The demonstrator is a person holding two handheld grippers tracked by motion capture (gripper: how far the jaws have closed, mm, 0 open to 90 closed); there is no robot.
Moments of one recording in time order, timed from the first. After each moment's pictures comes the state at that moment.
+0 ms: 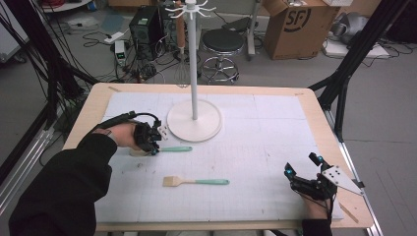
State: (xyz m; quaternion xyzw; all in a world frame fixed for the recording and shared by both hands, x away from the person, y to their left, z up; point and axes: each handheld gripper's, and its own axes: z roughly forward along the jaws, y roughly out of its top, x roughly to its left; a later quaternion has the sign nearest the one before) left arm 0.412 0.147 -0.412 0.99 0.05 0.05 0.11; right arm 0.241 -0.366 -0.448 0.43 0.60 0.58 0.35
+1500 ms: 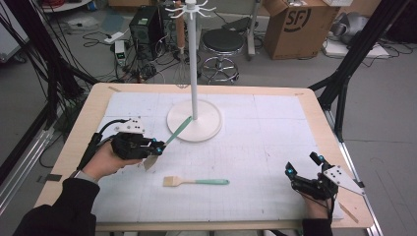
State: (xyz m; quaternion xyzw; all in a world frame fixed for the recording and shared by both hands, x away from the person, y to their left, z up) left arm 0.324 0.179 -0.359 0.84 0.24 0.08 0.47; right arm 0.241 -0.368 -0.446 0.42 0.60 0.58 0.35
